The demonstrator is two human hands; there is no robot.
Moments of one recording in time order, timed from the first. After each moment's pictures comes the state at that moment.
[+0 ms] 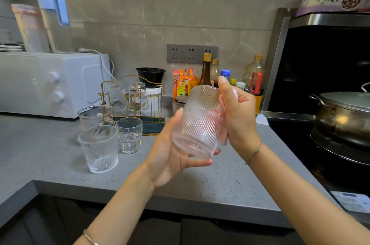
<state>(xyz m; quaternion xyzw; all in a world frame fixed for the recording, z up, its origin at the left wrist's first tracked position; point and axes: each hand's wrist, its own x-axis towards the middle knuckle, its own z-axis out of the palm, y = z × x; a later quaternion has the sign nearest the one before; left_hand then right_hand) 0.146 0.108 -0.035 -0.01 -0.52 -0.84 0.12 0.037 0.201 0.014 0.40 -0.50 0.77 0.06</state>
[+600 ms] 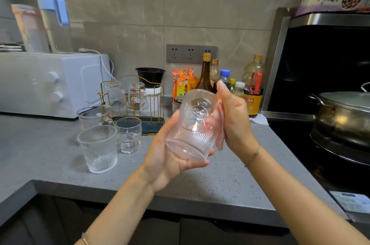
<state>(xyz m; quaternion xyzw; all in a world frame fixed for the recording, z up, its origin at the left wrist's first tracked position) 0.149 0.115 -0.035 0.01 -0.52 -0.84 0.16 0.024 0.198 0.003 0.41 -0.50 0.76 -0.05</state>
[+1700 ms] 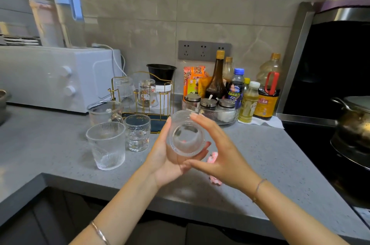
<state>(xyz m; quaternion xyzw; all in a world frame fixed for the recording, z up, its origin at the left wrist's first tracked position) 0.122 0.071 -0.067 0.11 -0.32 -0.94 0.08 0.019 0.196 -0.063 0.66 -0.63 0.40 0.09</state>
